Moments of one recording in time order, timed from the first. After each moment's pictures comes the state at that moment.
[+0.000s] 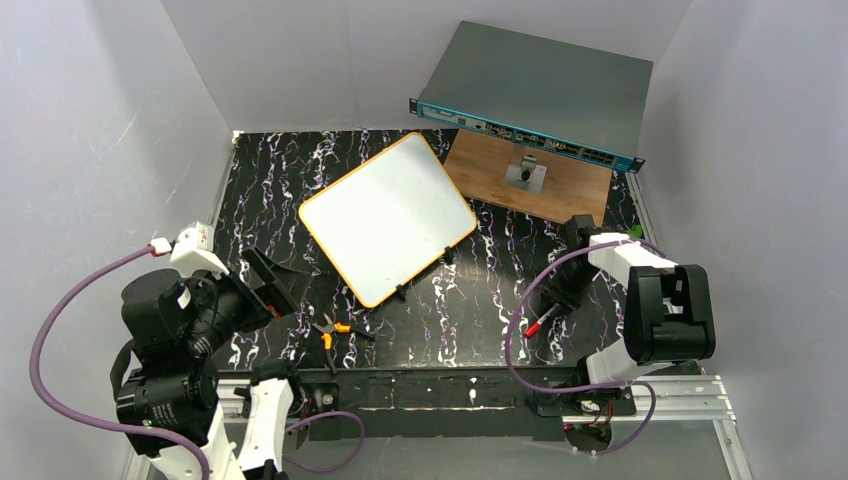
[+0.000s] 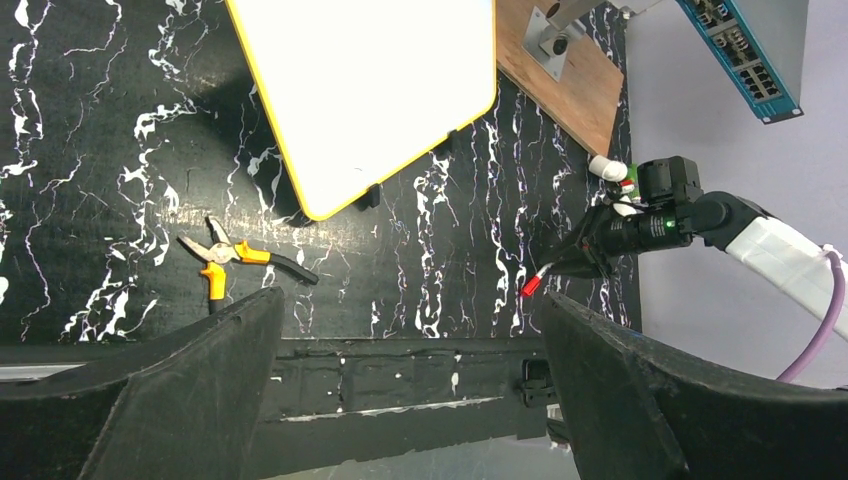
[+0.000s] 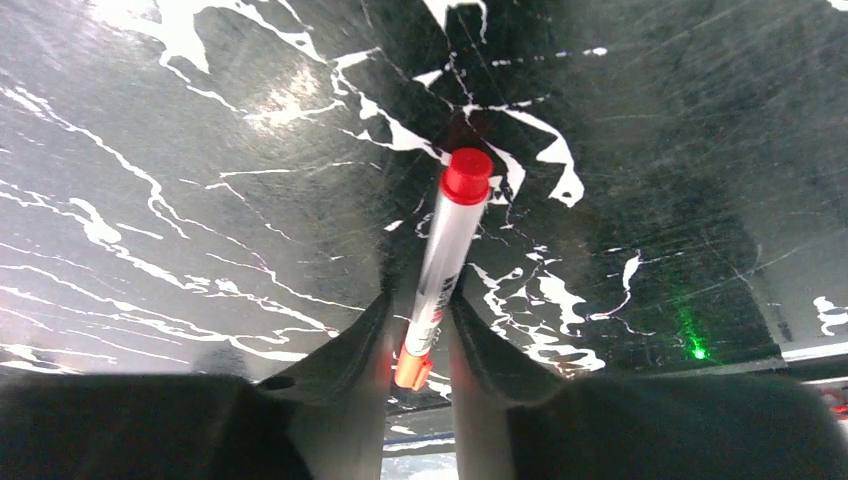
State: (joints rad) left arm 0.24 0.65 1.58 -1.47 0.48 -0.41; right arm 0.08 1.51 0.78 -0.86 -0.11 0.75
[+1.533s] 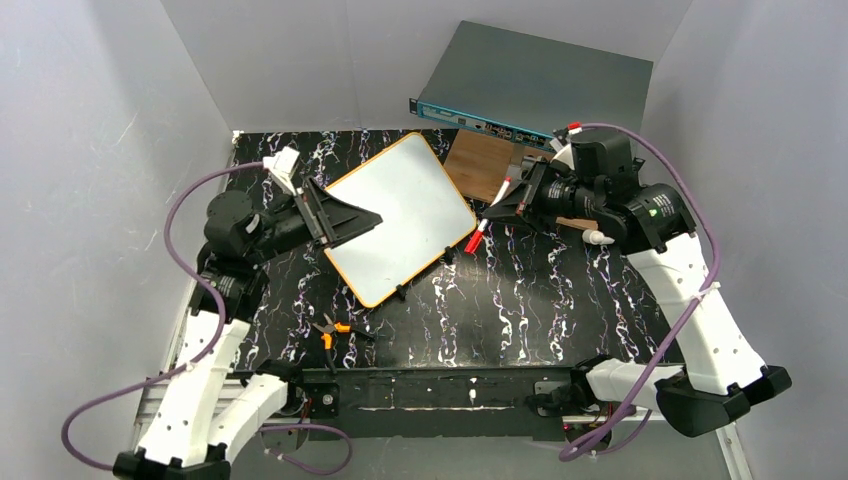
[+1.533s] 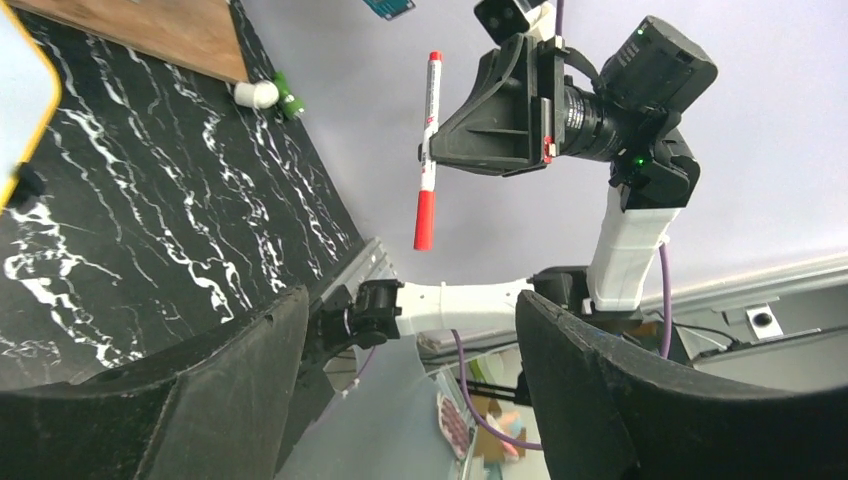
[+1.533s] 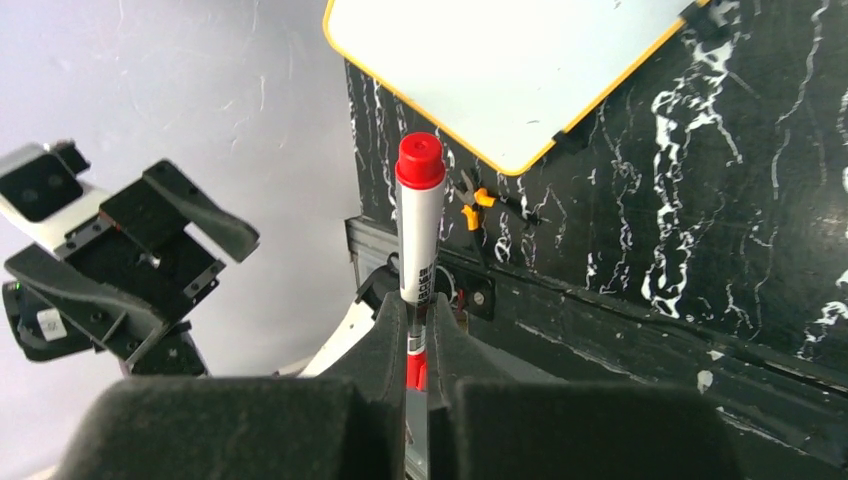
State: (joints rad) left arm -0.21 0.80 1.02 -0.27 0.82 -1.03; right arm 0.49 1.19 1.61 -1.04 -0.38 0.96
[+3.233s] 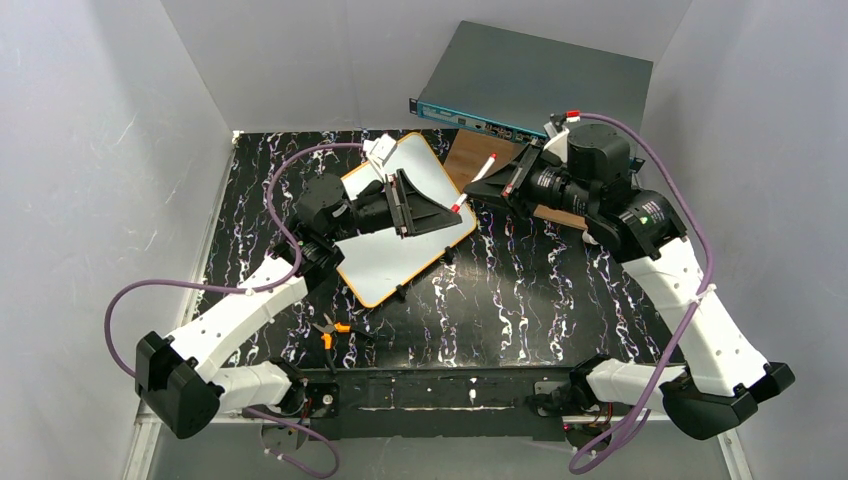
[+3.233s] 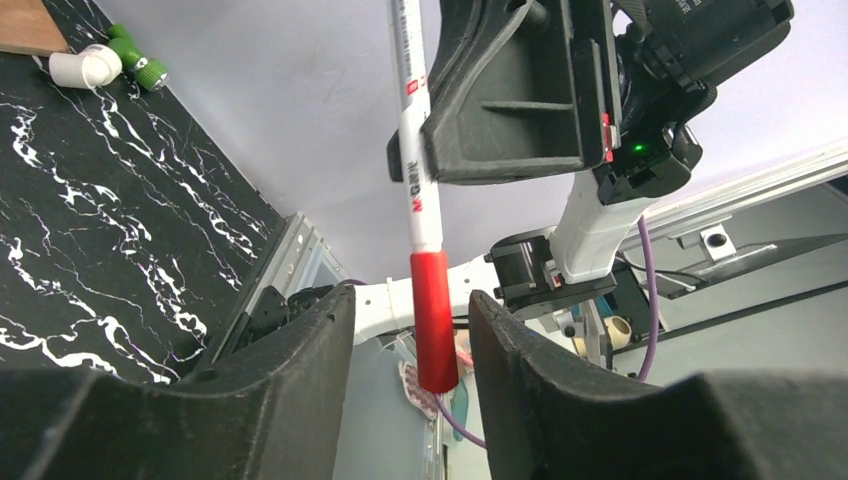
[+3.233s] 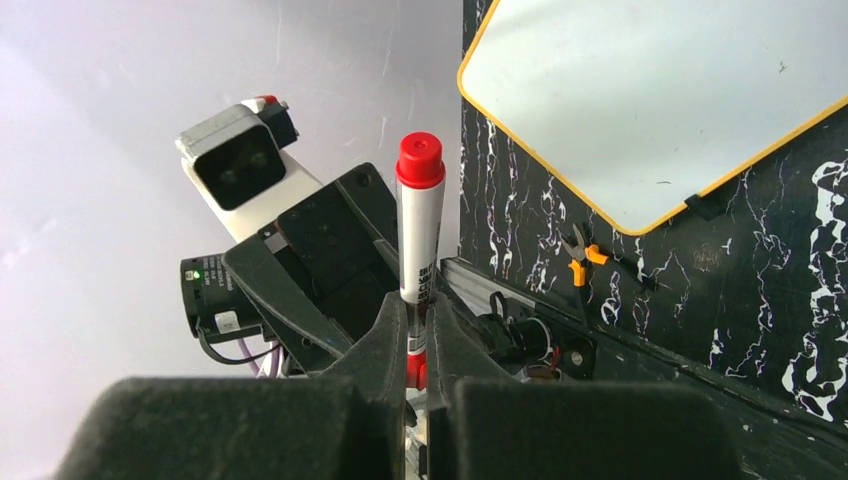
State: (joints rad) left arm -0.67 1.18 1.02 0.25 0.65 -1.12; right arm 0.59 1.17 1.57 -0.75 -0.32 1.15
